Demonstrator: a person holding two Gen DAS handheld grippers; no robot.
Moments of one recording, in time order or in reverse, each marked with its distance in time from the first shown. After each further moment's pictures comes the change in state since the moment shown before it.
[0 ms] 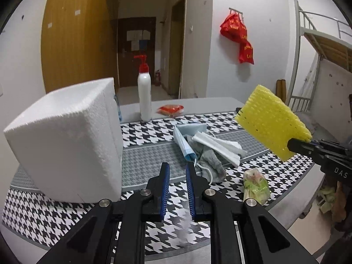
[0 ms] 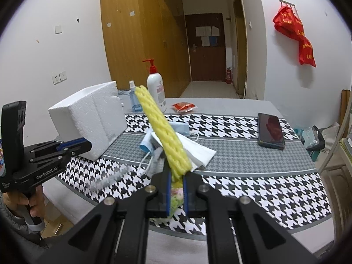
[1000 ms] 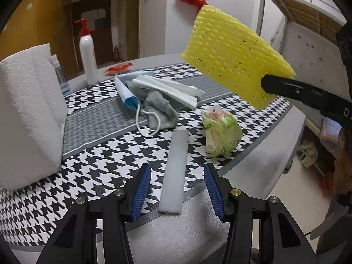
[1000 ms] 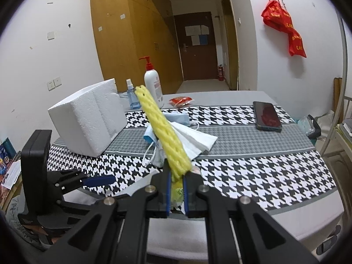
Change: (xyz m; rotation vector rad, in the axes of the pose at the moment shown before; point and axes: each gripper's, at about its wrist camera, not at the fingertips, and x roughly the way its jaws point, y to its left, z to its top) left arm 0.042 -0.049 -0.056 0.164 0.223 -0.220; right arm -0.008 0.014 -0.025 0.071 0.001 -0.037
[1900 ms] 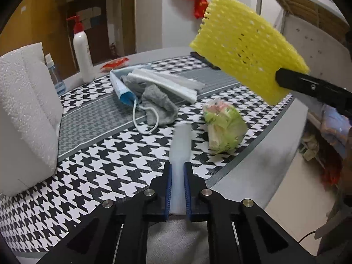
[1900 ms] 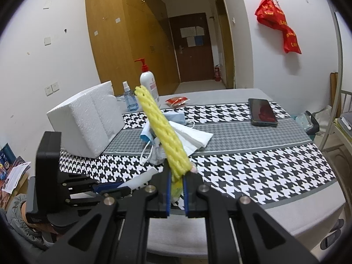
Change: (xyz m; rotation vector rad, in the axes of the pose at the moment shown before) left arm 0.009 0.002 0.003 0.030 0.023 0.000; right arm -0.008 -0.005 -0.008 0.037 -0.023 -0.012
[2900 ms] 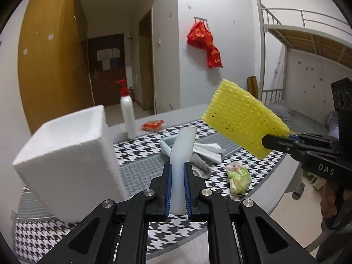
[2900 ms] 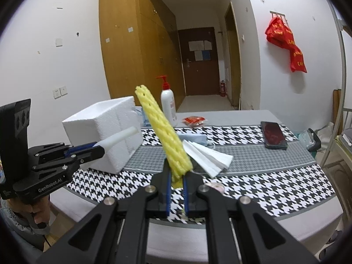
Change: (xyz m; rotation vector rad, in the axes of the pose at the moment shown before) left arm -0.121 0.046 0.018 -0.012 -0.321 0.102; right arm -0.014 0.058 0.021 -0.064 -0.094 0.015
